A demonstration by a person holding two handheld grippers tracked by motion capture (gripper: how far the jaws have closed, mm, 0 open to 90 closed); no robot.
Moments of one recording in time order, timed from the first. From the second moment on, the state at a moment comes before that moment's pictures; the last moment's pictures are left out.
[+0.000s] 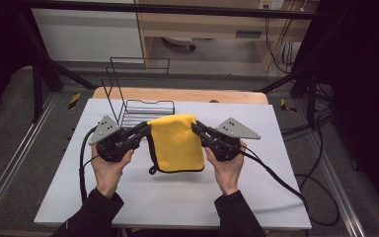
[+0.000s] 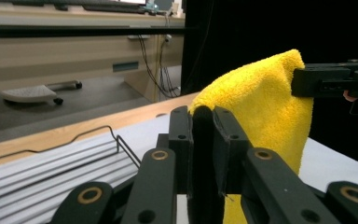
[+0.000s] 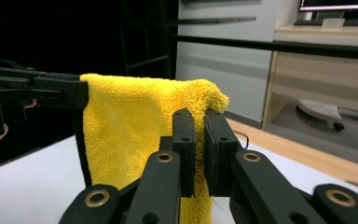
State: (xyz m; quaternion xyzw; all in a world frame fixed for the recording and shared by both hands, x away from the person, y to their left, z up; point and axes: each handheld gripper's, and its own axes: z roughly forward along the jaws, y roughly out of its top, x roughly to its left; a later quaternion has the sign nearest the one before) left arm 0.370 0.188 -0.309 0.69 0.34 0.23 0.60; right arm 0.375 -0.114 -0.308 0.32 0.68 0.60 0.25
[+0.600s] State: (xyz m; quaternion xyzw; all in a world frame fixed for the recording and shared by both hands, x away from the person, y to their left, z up) left arm 0.378 0.208 -0.276 0.65 0.35 0.27 0.62; right arm 0.380 -0.091 -0.278 0.31 0.66 0.63 0.28
